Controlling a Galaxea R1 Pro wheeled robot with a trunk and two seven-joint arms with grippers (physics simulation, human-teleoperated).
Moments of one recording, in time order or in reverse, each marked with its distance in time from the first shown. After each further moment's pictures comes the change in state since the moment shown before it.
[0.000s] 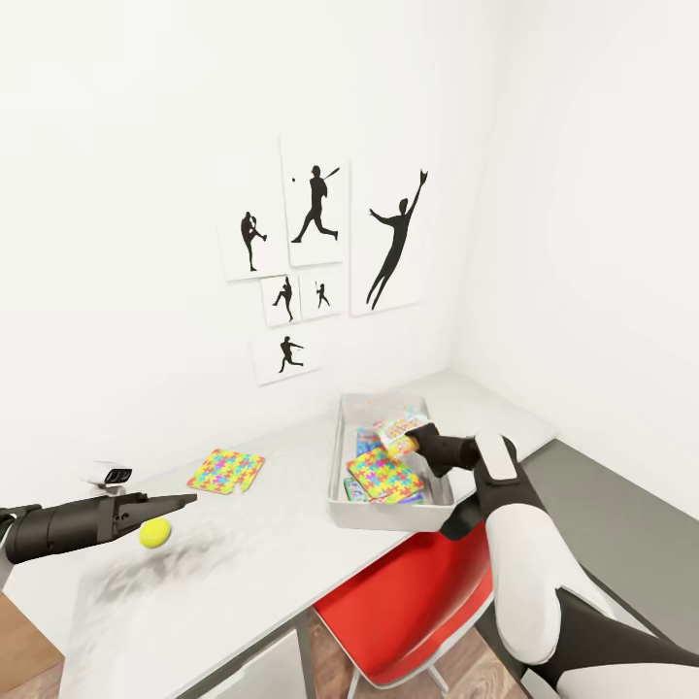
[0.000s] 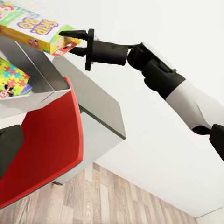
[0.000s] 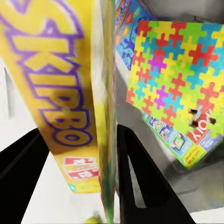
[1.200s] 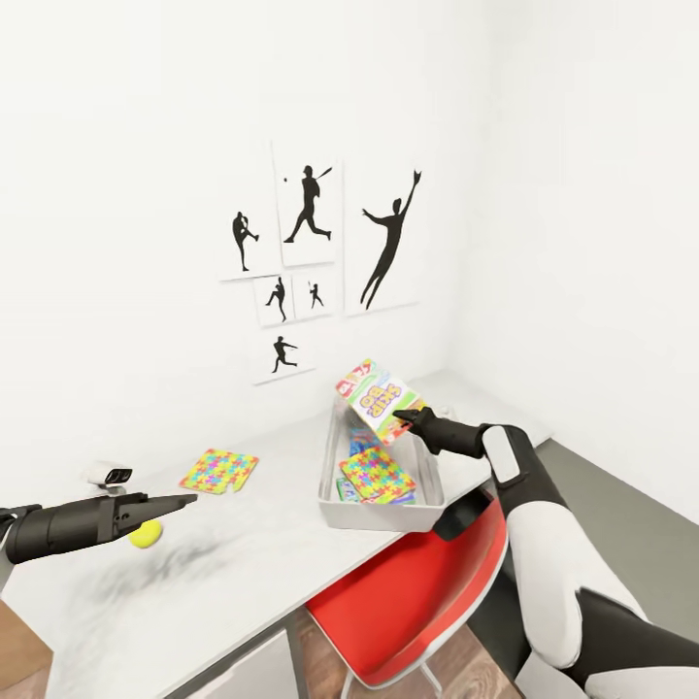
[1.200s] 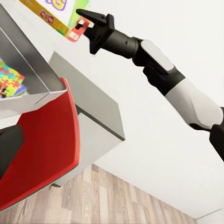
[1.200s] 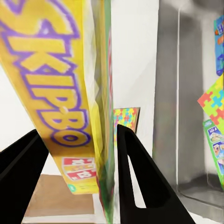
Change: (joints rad) left arm 0.000 -0.001 0.000 0.000 0.000 0.000 -0.001; right arm 0.003 -0.092 0.139 -0.013 0.346 0.169 0.733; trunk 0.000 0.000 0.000
